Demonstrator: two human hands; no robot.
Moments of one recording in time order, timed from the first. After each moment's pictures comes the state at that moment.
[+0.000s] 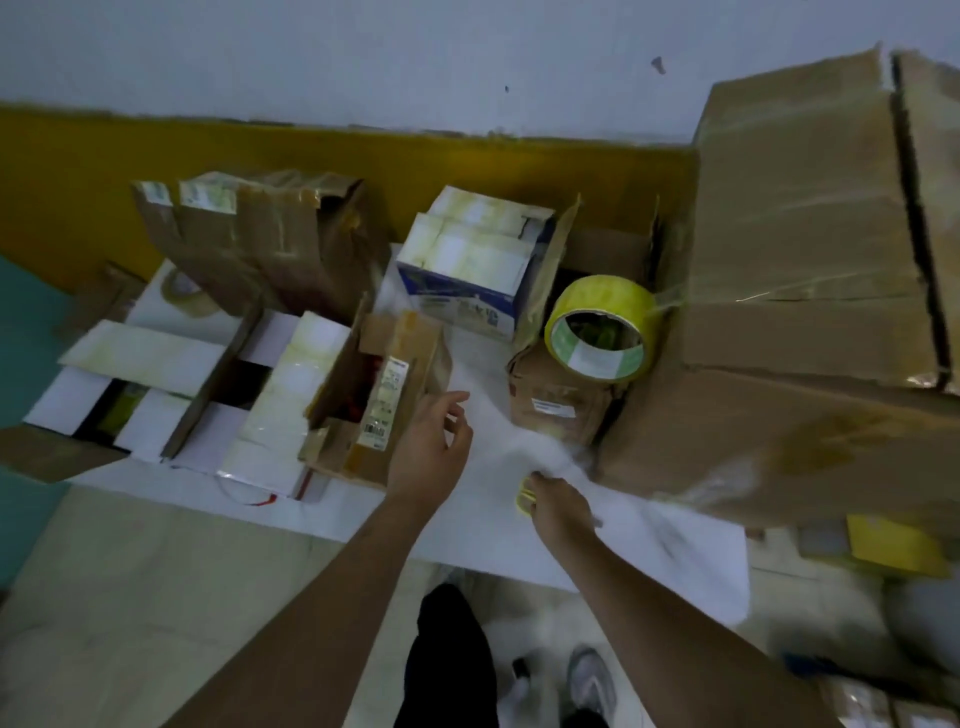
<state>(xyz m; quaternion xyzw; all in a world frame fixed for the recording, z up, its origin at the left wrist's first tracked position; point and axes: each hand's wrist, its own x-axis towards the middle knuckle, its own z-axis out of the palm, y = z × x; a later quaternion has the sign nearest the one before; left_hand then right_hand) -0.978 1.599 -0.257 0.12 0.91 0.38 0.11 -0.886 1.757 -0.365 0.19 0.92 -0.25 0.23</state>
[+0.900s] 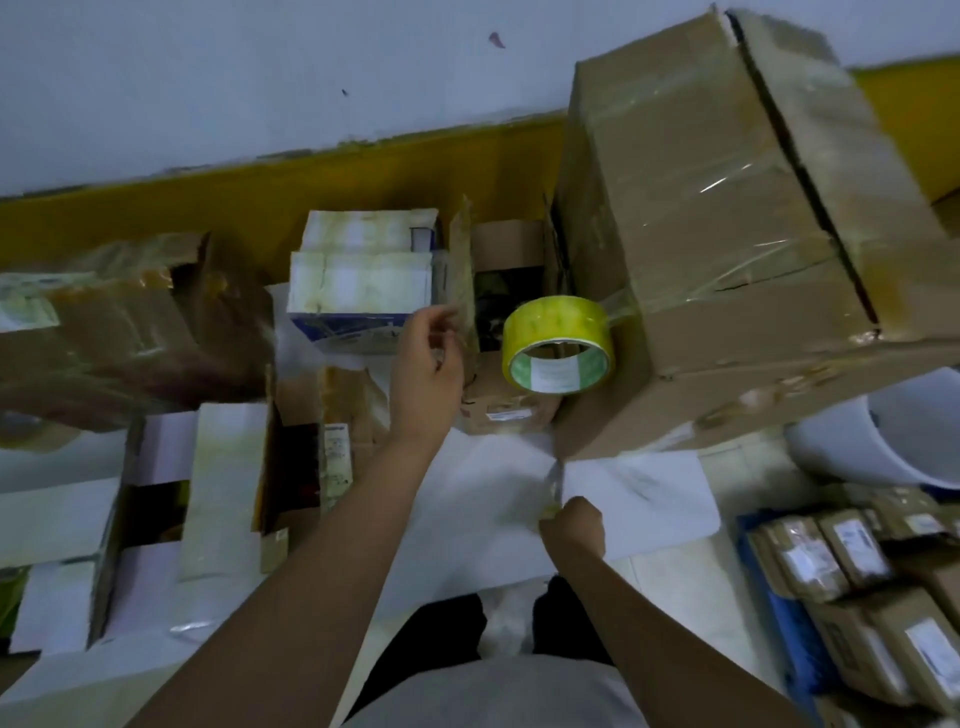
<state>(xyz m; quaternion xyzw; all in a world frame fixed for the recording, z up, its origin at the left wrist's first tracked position) -1.069 1.686 -0.201 0.24 0.80 0.53 0.11 -0.863 1.731 -0.345 0.64 0.66 -0.37 0.15</state>
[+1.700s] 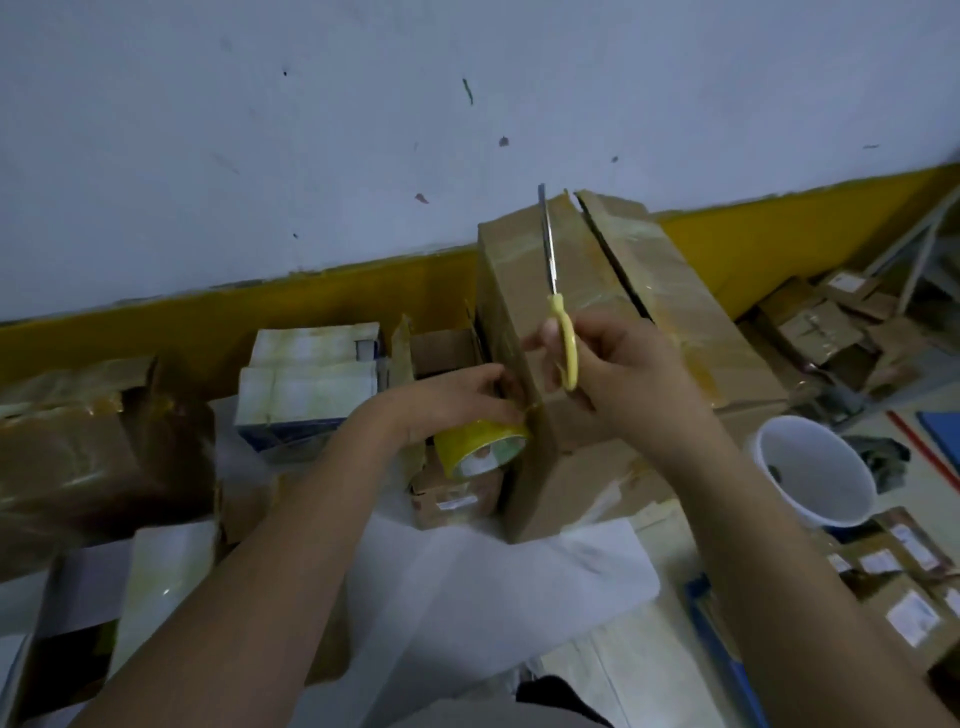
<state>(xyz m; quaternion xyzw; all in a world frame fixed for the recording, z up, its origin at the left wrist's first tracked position) -1.080 1.752 -0.073 0.43 0.64 0.32 0.55 -0.902 1.809 0.020 0.32 0.76 -0.52 -0.20</state>
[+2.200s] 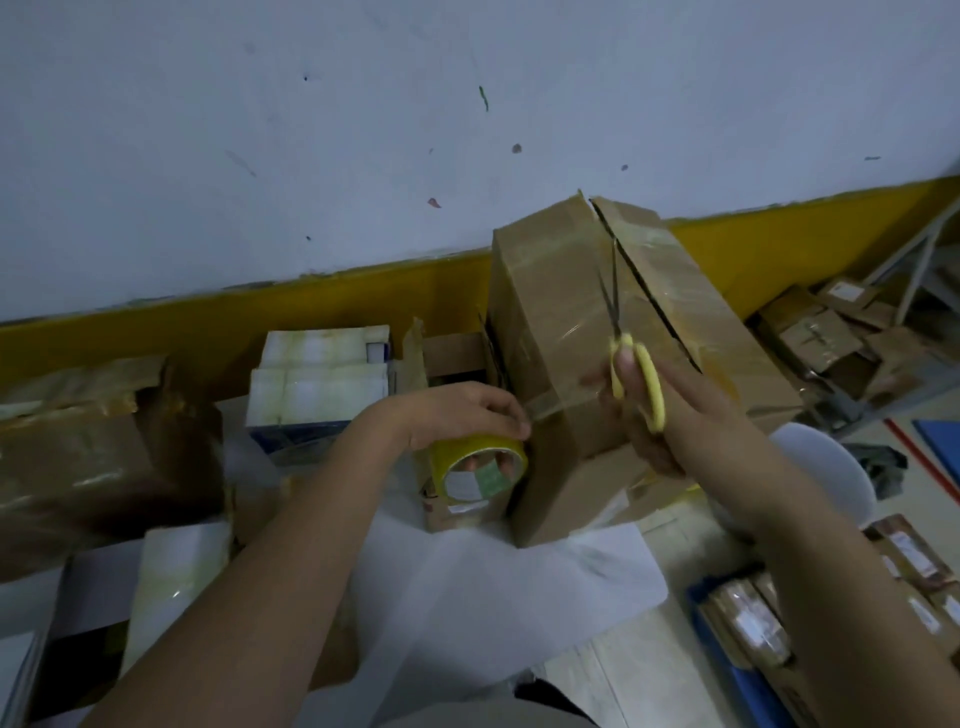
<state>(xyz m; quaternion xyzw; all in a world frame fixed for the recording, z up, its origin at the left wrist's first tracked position) -1.094 1.737 -0.079 0.44 0.61 0.27 0.60 -0.871 1.803 0.019 0.34 0.78 -0.51 -0.14</state>
